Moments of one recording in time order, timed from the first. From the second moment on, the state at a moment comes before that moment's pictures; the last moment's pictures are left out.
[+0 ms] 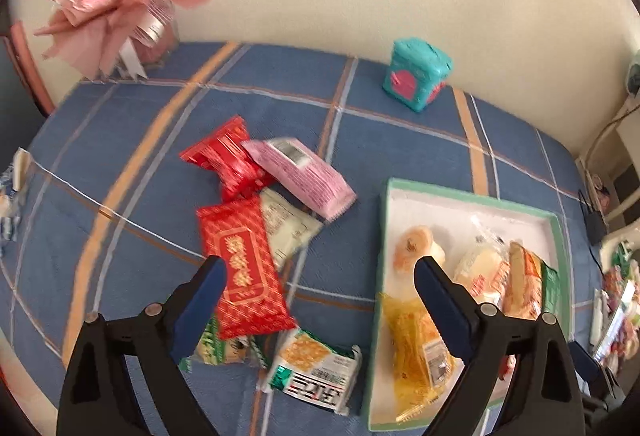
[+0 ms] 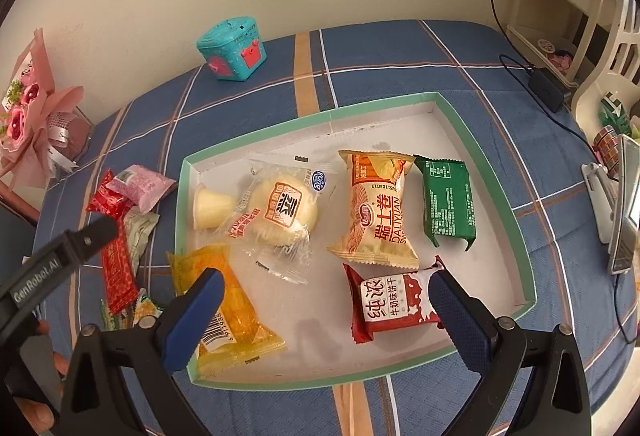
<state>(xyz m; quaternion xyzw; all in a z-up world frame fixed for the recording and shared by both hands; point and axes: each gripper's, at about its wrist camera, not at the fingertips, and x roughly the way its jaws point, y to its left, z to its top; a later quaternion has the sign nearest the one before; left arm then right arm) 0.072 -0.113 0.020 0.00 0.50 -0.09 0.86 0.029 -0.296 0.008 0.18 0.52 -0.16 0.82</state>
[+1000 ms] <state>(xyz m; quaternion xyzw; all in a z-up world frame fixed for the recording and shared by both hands) 0.078 -0.001 -0.009 -0.04 0.54 0.07 0.84 0.053 -0.214 0.006 0.17 0.53 -0.05 0.83</state>
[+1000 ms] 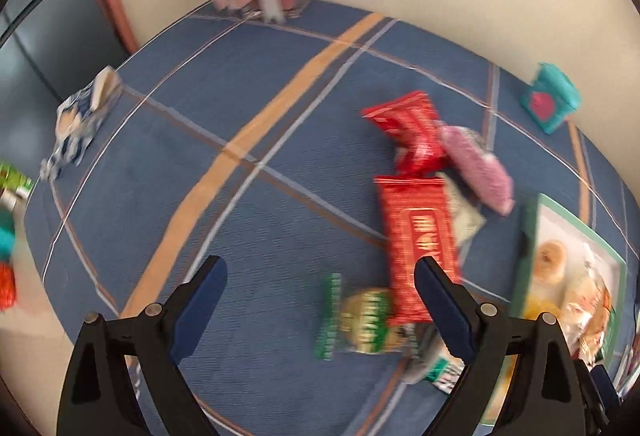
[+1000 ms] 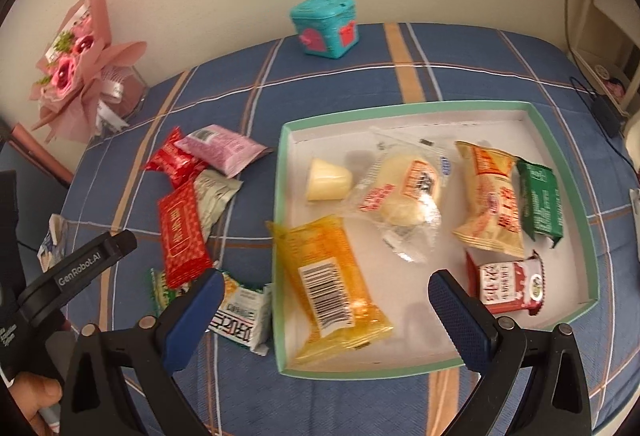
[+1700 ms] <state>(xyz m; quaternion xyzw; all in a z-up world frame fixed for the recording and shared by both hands) 0.085 0.005 -0.043 -0.07 0.60 0.02 0.80 0.073 -0.155 -0.025 0.14 0.57 0.03 0.81</state>
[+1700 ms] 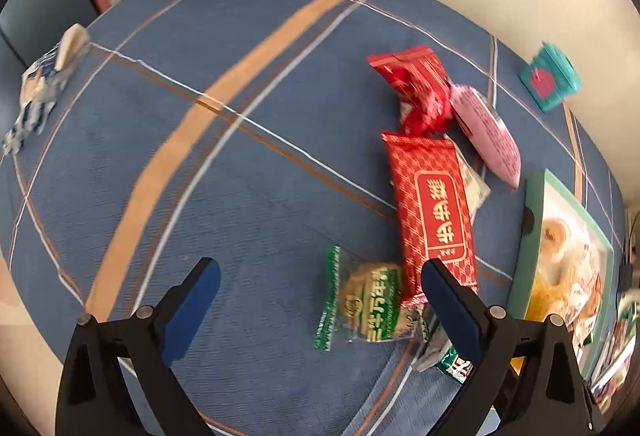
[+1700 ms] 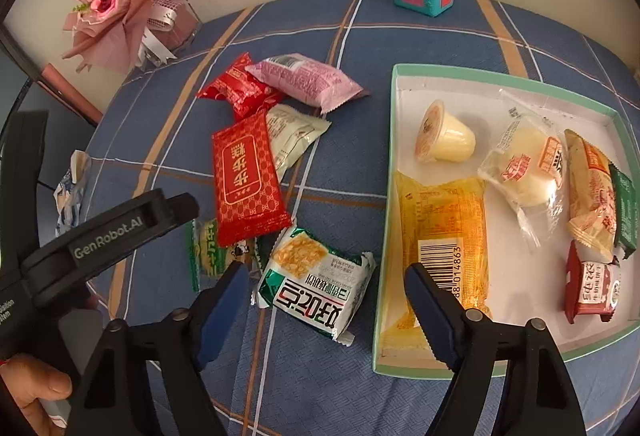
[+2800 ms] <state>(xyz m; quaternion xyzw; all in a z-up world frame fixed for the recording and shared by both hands) 0.092 -0.007 -0.074 -0.09 0.63 0.03 0.77 0.077 -0.132 -0.046 0.17 0.61 0.04 0.78</state>
